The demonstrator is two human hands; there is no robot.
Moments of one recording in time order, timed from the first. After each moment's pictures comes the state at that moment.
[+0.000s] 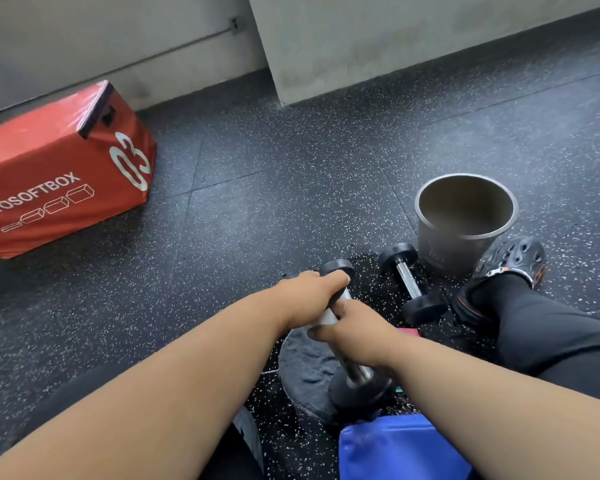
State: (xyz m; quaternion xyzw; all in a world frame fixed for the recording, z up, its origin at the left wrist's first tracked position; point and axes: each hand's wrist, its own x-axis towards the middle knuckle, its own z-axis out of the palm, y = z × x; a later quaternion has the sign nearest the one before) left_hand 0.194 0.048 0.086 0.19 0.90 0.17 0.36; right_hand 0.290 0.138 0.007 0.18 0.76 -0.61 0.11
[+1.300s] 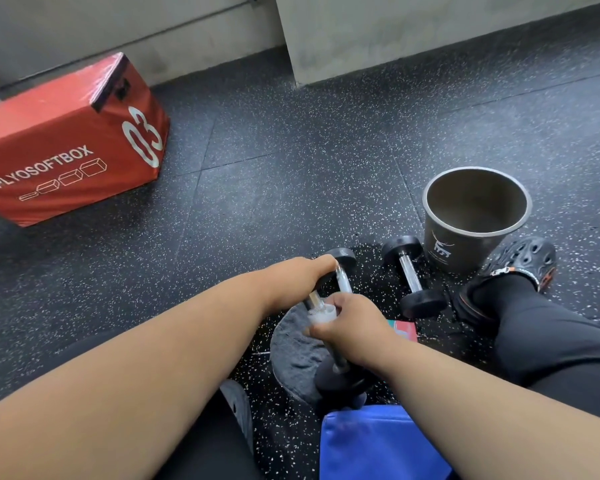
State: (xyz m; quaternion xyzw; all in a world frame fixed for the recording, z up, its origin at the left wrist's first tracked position) left_hand 0.196 0.051 0.095 0.21 0.90 0.16 0.36; right_hand 0.301 0.148 -0.002 0.20 0.81 -0.55 0.10
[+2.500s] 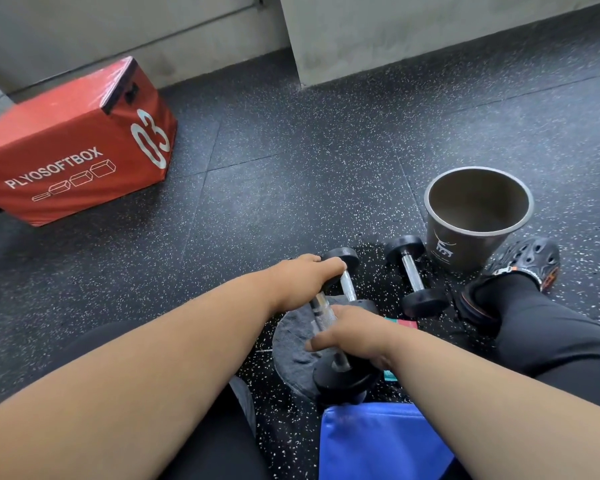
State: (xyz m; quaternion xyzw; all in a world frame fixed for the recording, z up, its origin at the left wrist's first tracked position) left_hand 0.212 0.056 0.102 0.14 0.91 0.16 0.35; right_hand 0.304 0.154 -0.009 0.14 0.66 -0.69 0.27
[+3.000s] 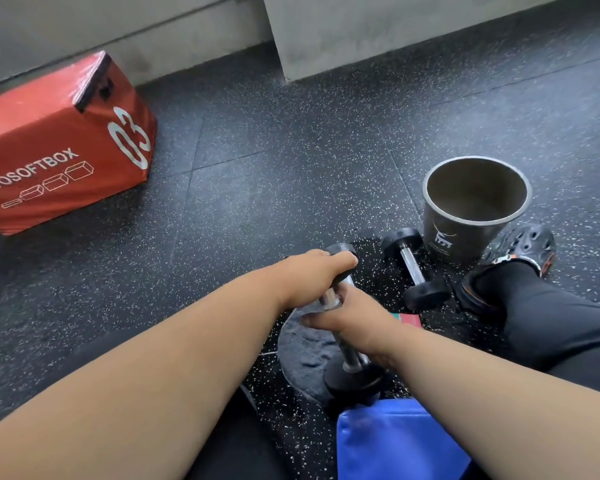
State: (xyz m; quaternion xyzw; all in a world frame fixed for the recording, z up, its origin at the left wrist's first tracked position) left_hand 0.195 0.054 0.098 0.25 0.88 0.16 0.37; right_hand 0.287 0.136 -0.007 0.16 0.71 -0.68 0.08
